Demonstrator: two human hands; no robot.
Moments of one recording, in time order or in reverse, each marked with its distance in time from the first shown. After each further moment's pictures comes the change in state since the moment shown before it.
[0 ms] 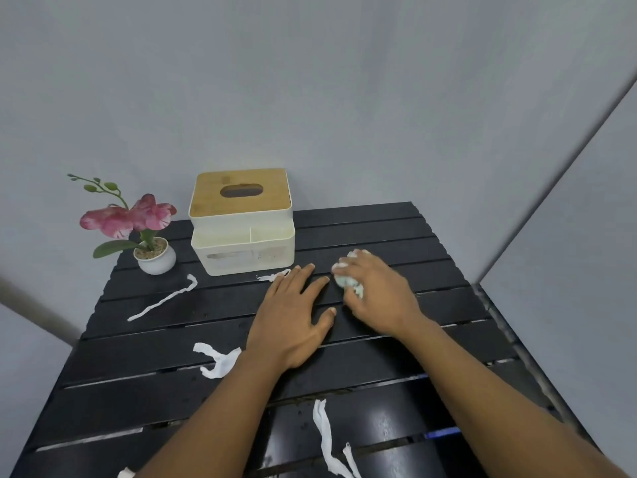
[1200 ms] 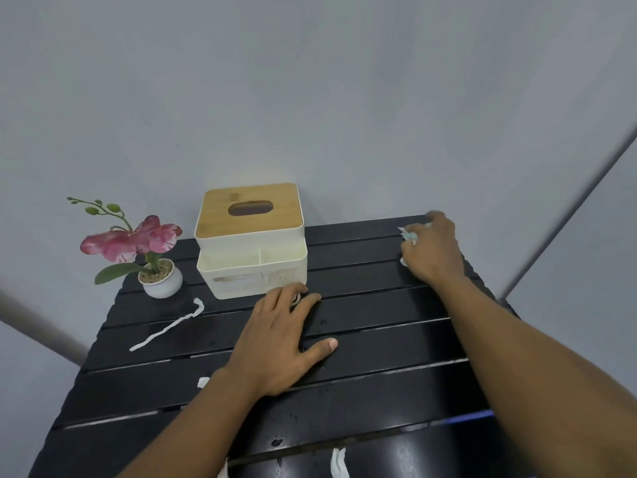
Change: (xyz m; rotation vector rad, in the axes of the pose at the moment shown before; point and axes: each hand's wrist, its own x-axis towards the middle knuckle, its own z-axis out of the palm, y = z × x) left_hand 0.004 -0.037 -0.020 0.081 -0.060 0.052; right_hand 0.091 0.093 -0.015 -0.037 0.237 0.440
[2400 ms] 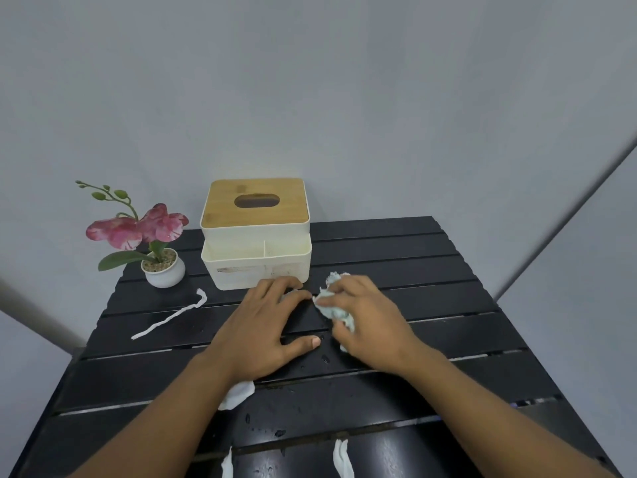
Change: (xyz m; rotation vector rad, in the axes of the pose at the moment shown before) left_hand -0.003 -0.031 -0.006 -0.083 -0.008 0.114; right_hand -0.126 -0.080 0.005 0.122 -0.308 -0.578
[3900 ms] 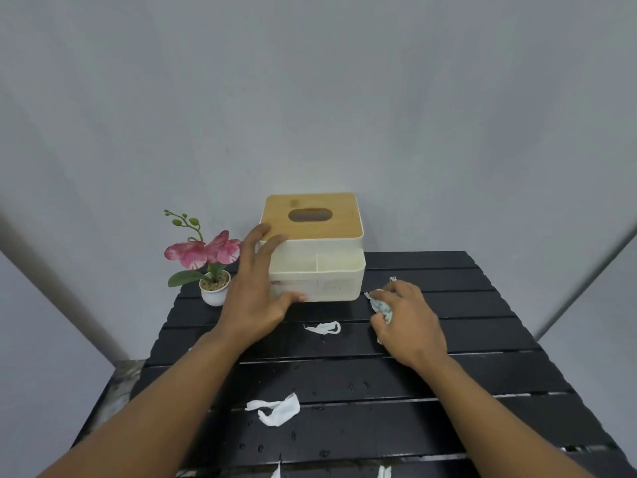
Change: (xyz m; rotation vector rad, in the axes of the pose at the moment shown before) left_hand 0.011 -0.046 -0.063 -0.202 0.577 -0.161; right_hand 0.032 0.015 0.011 -0.114 0.235 0.287
